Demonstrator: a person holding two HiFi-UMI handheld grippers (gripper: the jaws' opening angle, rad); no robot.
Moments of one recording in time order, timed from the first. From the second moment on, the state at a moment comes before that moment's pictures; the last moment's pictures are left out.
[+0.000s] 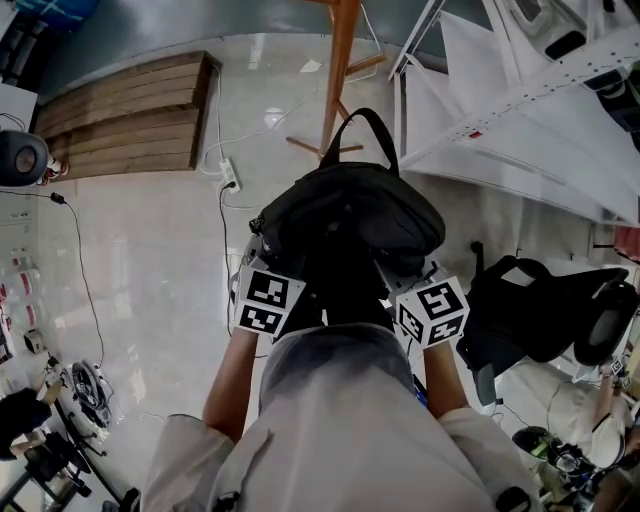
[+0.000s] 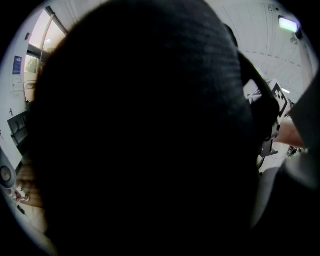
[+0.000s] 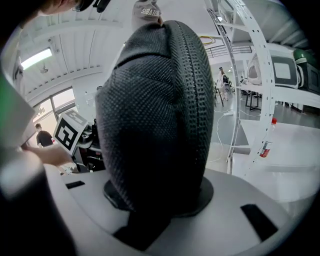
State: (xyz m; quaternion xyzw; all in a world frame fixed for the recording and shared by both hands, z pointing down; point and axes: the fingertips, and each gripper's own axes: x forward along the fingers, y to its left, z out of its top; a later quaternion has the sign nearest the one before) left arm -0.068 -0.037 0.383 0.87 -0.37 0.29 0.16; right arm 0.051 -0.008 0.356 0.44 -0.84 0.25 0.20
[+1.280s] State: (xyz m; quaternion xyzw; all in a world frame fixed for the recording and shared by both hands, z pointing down) left arm -0.053 -0.061 0.447 0.85 -0.37 0.31 0.22; right arm 0.067 -0.042 0.419 0.41 -0.84 0.29 0.22
